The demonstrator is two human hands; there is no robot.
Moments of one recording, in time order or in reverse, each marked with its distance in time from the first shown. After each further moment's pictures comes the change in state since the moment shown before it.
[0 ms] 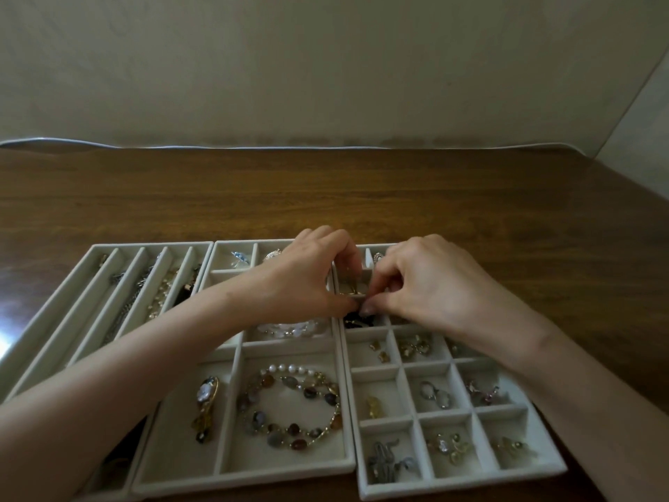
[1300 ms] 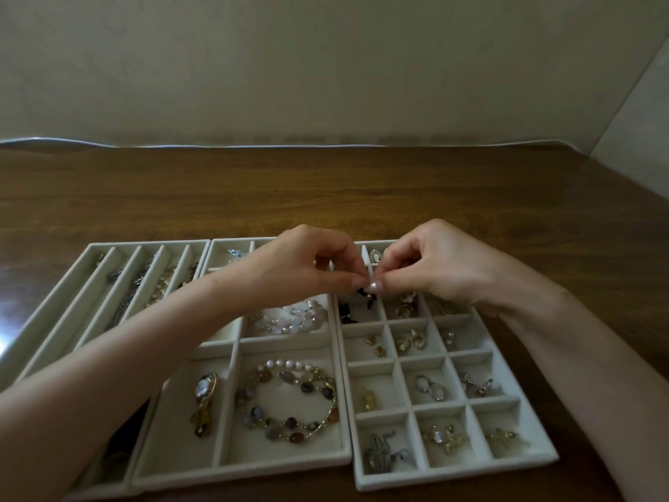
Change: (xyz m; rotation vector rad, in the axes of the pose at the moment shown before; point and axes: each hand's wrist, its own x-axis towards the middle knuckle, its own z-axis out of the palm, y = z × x) left_hand 0.000 0.003 -0.008 -0.213 -0.035 0.022; right_hand 0.005 0.017 -0.015 0.463 -0.176 0.116
